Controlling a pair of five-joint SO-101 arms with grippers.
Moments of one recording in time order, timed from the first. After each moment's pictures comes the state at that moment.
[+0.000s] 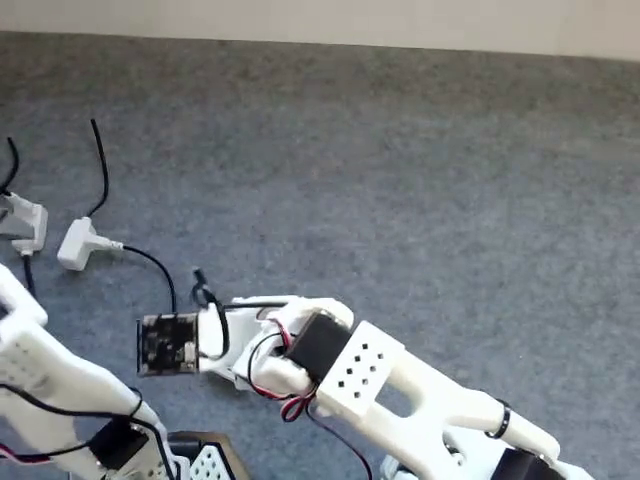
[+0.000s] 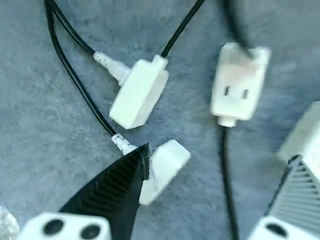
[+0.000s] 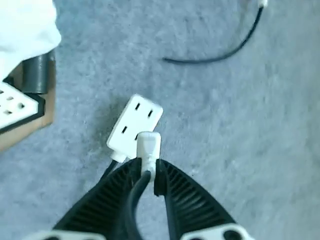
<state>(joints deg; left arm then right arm) -52.9 29.2 -30.8 78.6 -27.3 -63.6 -31.1 34.0 63.1 41.5</state>
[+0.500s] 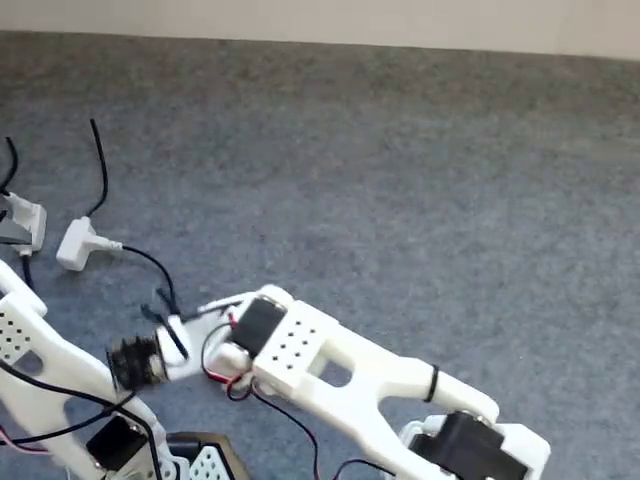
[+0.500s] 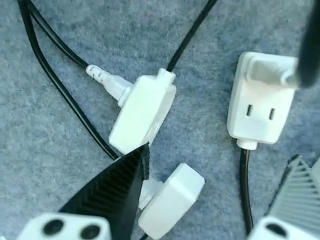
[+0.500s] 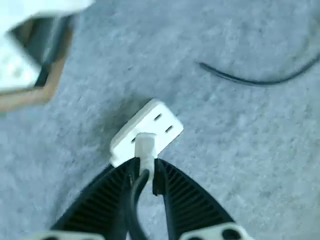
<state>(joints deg) -53.8 53.8 -63.6 89.6 -29.8 -65.6 -11.9 25.8 61.8 52.9</state>
